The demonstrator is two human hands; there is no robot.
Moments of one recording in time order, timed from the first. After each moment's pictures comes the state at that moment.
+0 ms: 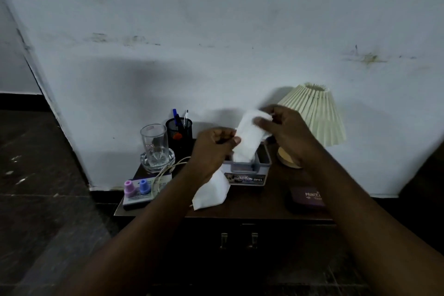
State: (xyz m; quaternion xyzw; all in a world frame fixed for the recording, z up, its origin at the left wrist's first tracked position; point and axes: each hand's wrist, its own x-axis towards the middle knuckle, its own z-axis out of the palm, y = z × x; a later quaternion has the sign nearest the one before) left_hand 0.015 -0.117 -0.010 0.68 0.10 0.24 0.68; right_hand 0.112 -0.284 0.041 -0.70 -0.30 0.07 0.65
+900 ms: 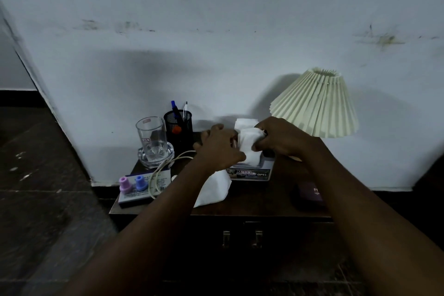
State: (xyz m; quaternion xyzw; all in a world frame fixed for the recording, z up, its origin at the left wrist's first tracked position) left_hand 0.034 -0.117 -0.022 0.93 0.18 0.10 0.32; right_hand 0.146 -0.269 0.014 -0.89 -0.39 0.07 0.24
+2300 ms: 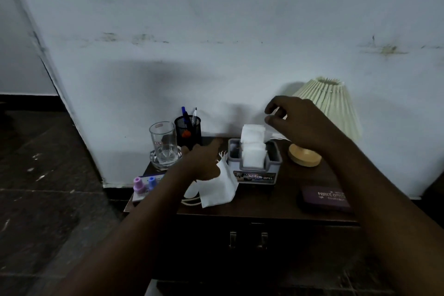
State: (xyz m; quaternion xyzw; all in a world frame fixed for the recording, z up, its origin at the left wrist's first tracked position) left_hand 0.007 -0.060 -0.033 0.97 0.16 -0.05 0.19; right_hand 0.095 -0.295 0.079 -0.87 -0.39 -0.11 0.29
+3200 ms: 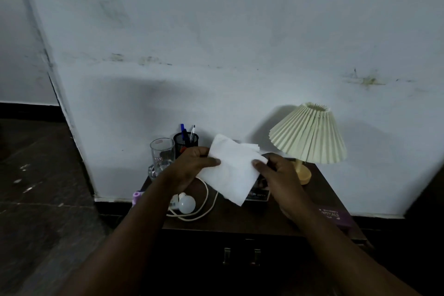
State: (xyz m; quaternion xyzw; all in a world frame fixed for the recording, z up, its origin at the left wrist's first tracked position) left_hand -0.011 -0.052 -0.009 0.71 0.12 0.09 0.69; right_hand 0.054 -0.283 -0.005 -0.71 -0.24 0.07 0.66
